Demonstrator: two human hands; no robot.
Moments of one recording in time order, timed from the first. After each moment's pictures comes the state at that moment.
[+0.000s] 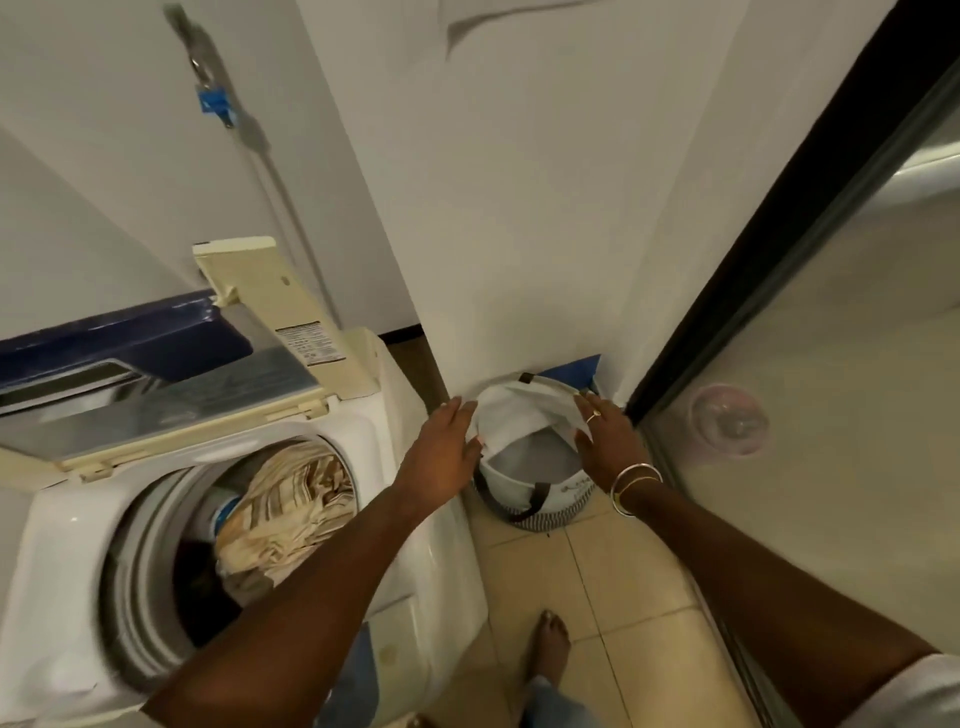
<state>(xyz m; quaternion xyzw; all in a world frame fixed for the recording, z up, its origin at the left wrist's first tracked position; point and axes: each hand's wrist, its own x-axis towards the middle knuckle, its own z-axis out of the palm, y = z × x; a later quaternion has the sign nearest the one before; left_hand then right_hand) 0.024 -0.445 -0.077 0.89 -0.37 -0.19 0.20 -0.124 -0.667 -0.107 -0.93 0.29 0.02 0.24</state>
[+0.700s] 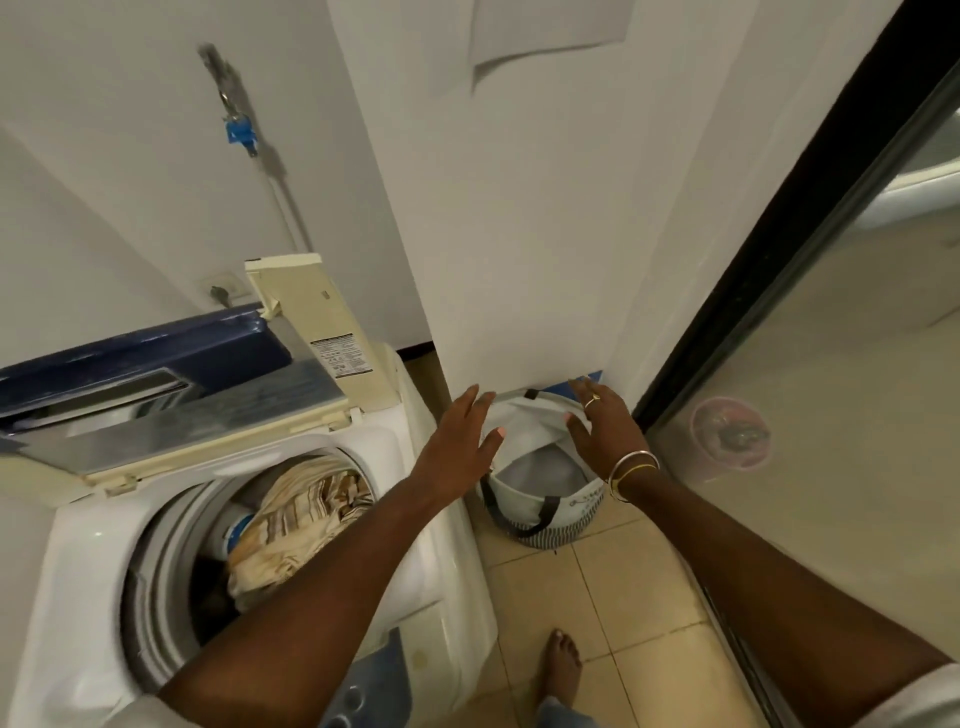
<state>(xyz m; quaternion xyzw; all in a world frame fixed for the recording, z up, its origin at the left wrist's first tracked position) 0.036 -0.450 -0.044 0.87 -0.37 -0.19 0.25 -0.095 -0.645 -0.059 -0.91 0.29 -0.03 0.29</state>
